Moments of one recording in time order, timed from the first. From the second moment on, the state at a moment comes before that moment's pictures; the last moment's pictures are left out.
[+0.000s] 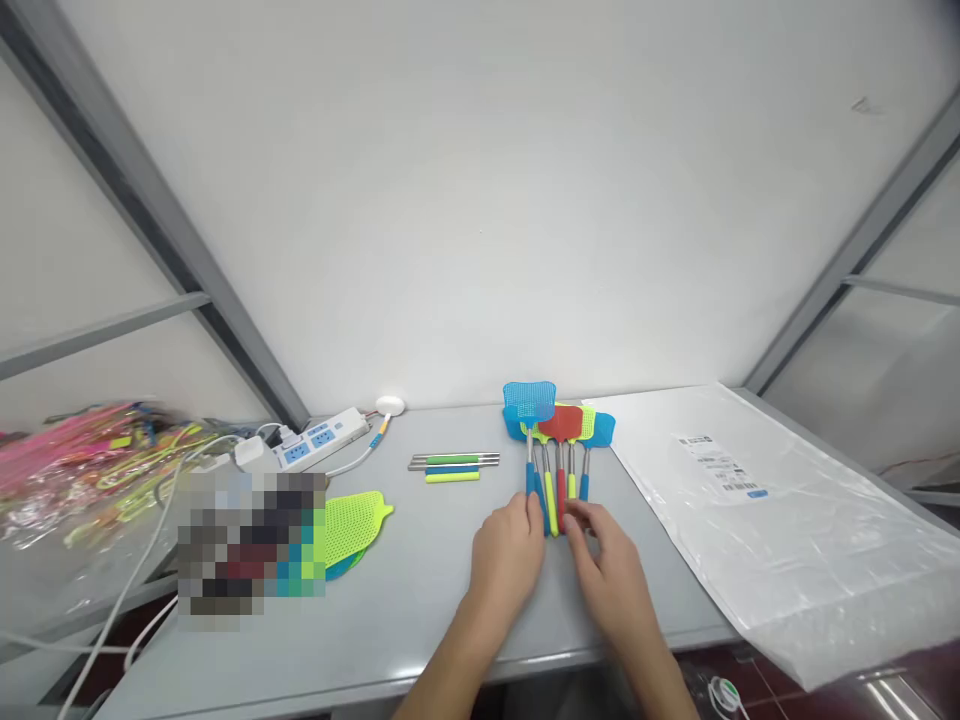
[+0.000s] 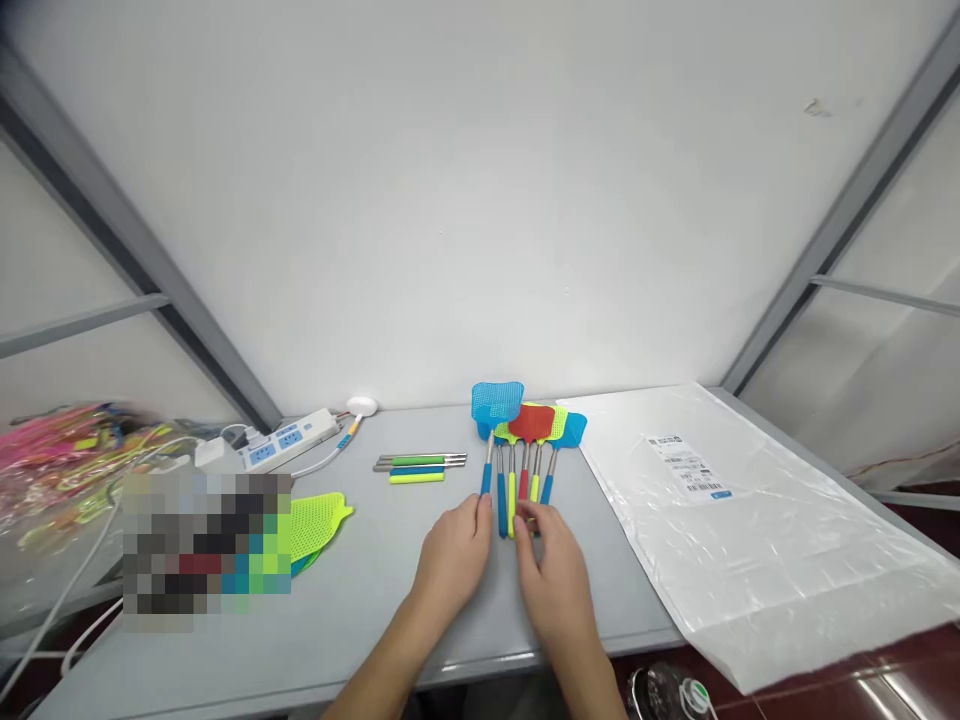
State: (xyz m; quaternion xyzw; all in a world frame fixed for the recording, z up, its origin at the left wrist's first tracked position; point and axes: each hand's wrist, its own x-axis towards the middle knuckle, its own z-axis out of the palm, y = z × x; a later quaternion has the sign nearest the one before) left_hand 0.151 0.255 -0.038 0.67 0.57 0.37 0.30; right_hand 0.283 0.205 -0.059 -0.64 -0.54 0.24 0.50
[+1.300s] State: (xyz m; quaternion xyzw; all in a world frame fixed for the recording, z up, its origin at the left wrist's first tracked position) left_hand 0.161 0.281 -0.058 0.75 0.47 0.35 0.31; right_hand 0.310 0.226 -0.084 -0.71 -0.53 0.05 0.45
